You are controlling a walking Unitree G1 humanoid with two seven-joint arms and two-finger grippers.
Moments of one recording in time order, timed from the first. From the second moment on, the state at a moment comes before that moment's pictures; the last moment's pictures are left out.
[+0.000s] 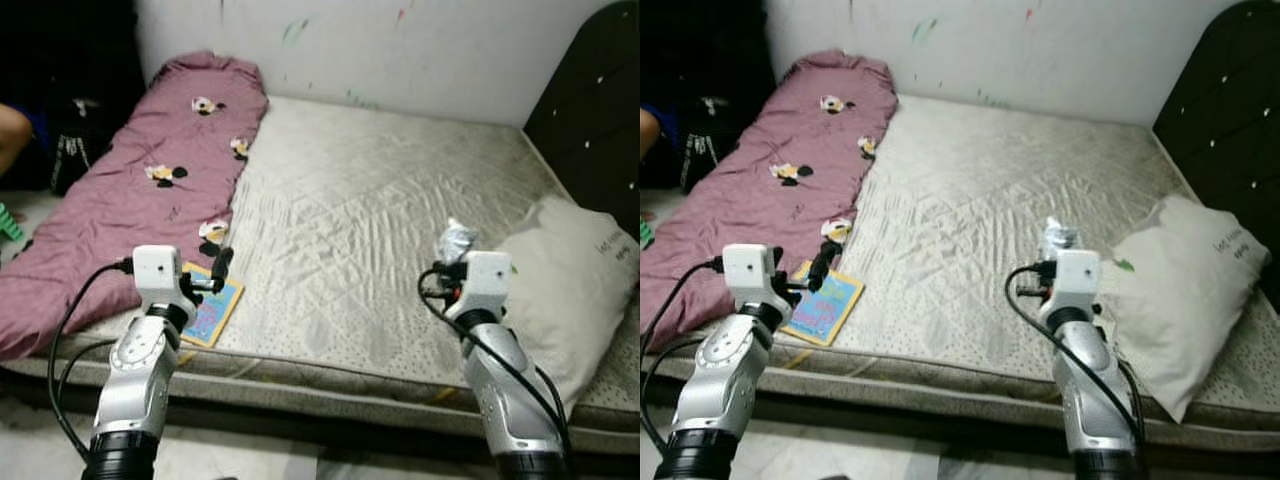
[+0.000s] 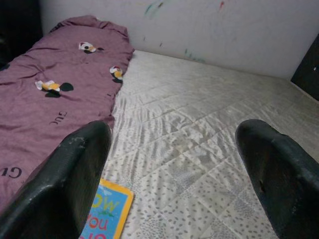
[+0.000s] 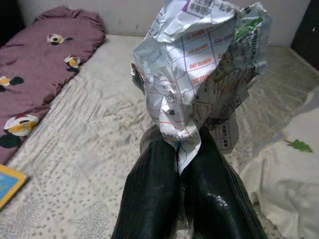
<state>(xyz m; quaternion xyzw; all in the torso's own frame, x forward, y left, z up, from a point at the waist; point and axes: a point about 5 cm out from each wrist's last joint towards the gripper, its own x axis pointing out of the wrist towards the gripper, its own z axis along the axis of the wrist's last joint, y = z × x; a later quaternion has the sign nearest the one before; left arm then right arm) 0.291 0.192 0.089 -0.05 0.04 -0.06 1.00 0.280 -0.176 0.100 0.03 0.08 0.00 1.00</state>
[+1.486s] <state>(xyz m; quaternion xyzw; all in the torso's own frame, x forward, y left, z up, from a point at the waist) 0.288 0.193 0.084 -0.06 0.05 -0.06 0.99 0.284 -0.173 0.101 0.04 0.09 0.01 1.00</state>
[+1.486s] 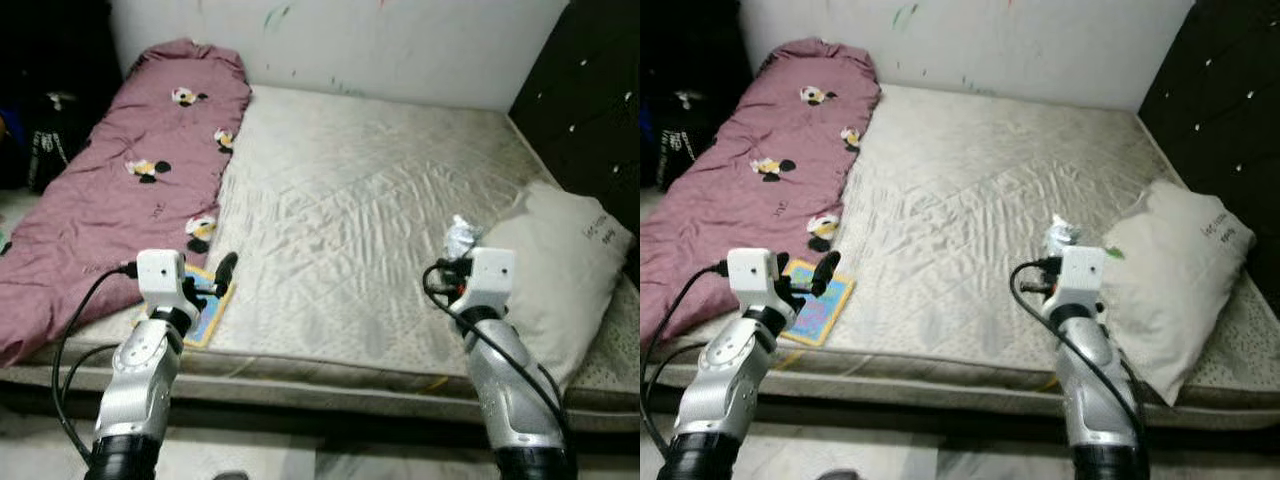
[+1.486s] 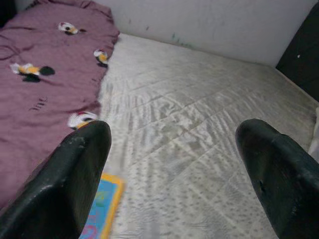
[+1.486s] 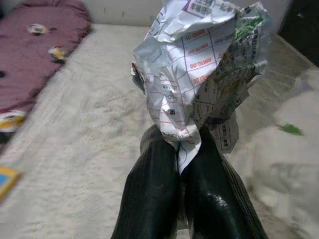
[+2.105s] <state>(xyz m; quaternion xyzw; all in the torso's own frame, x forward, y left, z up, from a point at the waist) 0.287 0.199 0.090 -0.07 0.03 -0.07 0.99 0.285 -0.170 0.098 0.04 0.10 0.01 0.99</state>
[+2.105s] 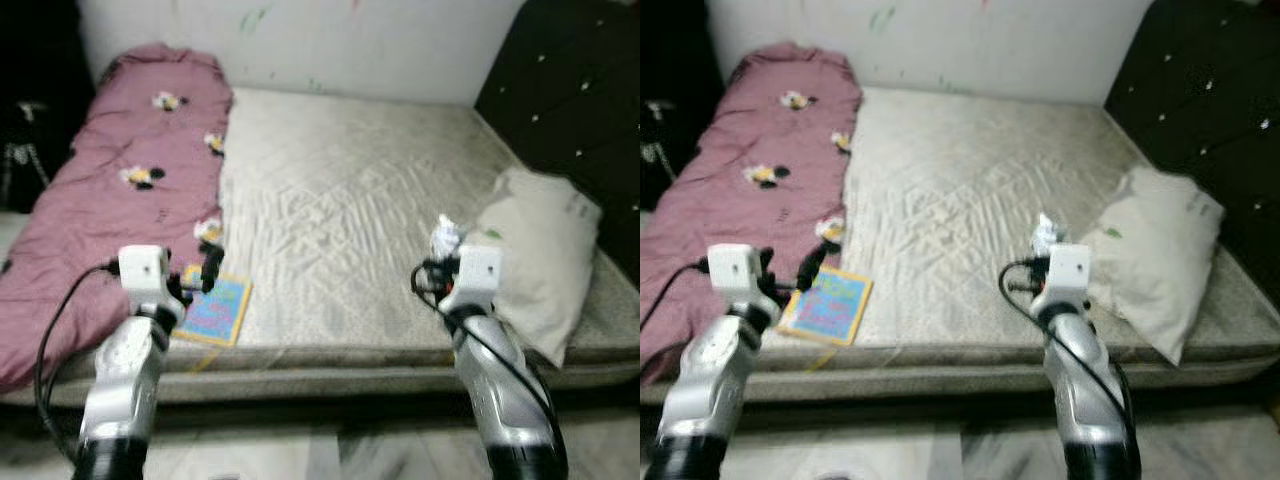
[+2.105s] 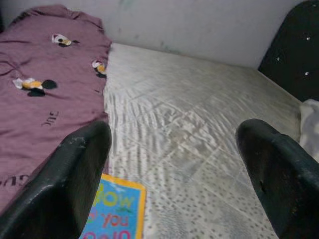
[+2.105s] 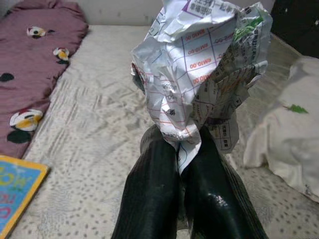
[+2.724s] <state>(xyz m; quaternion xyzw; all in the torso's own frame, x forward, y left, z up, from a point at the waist) 0.288 0.190 0.091 -0.07 0.03 -0.09 0.99 0.286 -0.176 0.098 0.03 0.10 0.00 0.99</state>
